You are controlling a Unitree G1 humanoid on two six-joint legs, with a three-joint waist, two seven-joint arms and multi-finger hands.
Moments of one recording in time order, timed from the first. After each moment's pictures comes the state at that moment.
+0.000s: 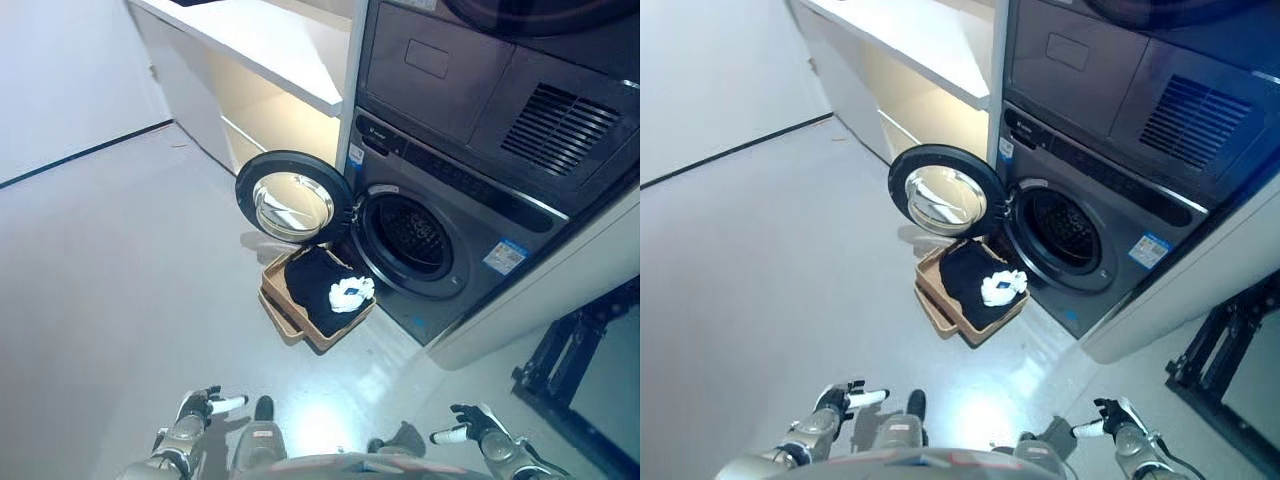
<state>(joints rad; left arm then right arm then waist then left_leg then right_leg) -0.15 0.29 -0.16 1.31 -0.16 -0.09 0.14 -0.04 -0.33 0.26 1.32 -0.13 -0.11 -0.10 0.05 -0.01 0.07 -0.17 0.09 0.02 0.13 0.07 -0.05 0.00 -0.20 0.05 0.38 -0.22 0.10</state>
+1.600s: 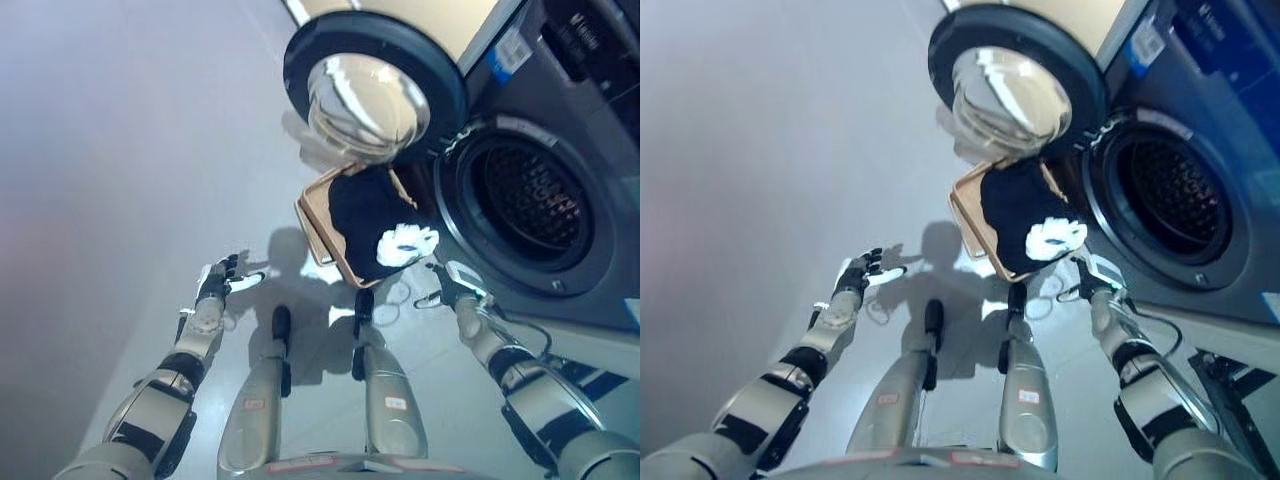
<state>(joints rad) -0.50 0.32 -0.32 1.09 -0.28 -0.16 0.24 -0.58 -0.47 0.50 1.21 -0.34 -0.08 -0.26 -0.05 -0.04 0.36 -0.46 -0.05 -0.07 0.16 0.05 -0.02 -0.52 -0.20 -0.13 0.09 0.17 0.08</state>
